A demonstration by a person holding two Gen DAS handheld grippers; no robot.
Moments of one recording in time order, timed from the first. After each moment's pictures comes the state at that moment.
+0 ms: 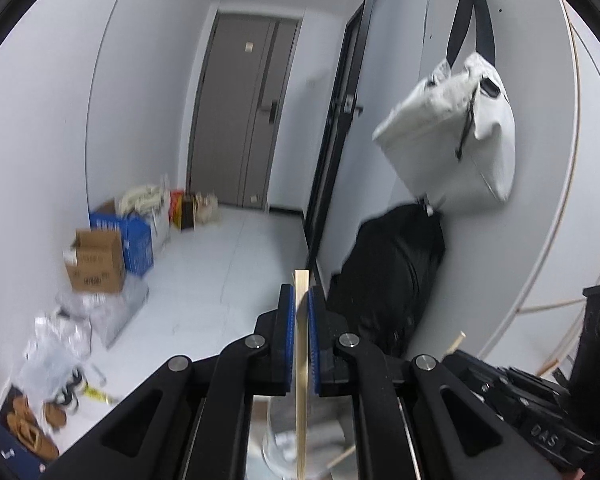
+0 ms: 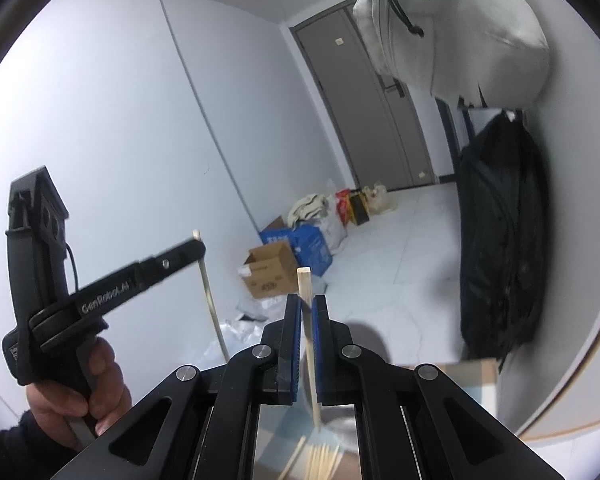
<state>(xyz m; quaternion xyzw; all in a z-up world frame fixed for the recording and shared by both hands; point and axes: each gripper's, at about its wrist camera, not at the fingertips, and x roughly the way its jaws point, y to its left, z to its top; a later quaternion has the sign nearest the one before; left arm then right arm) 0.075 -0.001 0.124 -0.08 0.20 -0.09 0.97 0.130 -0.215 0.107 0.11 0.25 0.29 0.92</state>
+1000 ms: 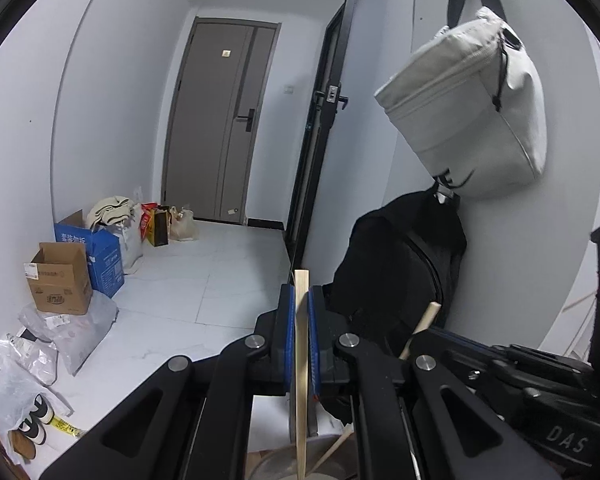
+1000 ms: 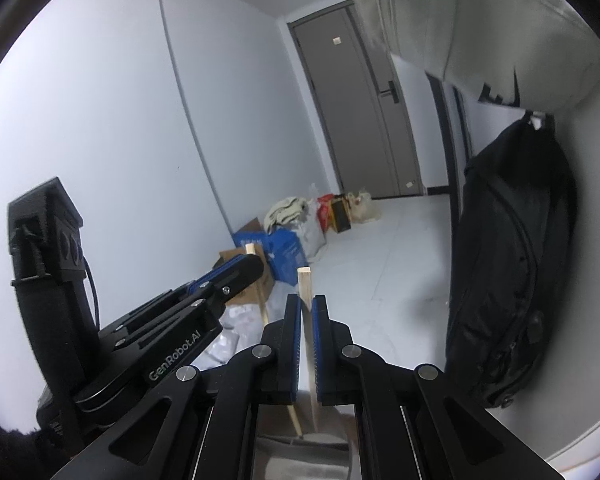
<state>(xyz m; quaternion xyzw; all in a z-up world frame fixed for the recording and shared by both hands) 0.145 -0.012 0.058 -0.08 0.17 -0.14 0.97 0.210 -0.192 0.067 0.07 0.24 0.27 0.93</state>
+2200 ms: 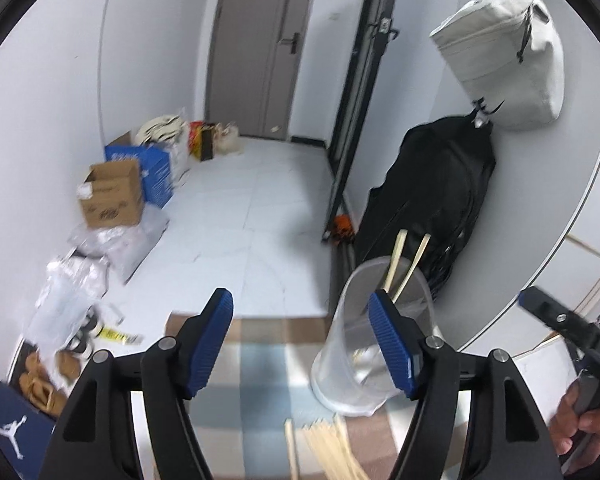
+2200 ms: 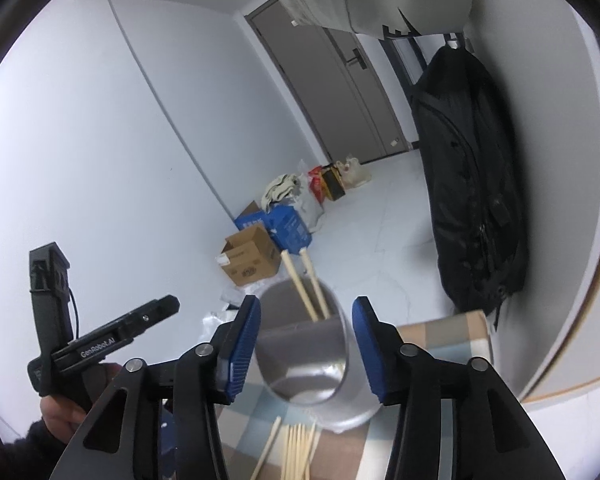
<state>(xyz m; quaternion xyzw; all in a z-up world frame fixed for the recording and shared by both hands) 0.080 0.025 0.035 -0.07 0.34 -0.06 0.94 0.137 -0.250 0.038 0.16 0.30 0.26 0.91</state>
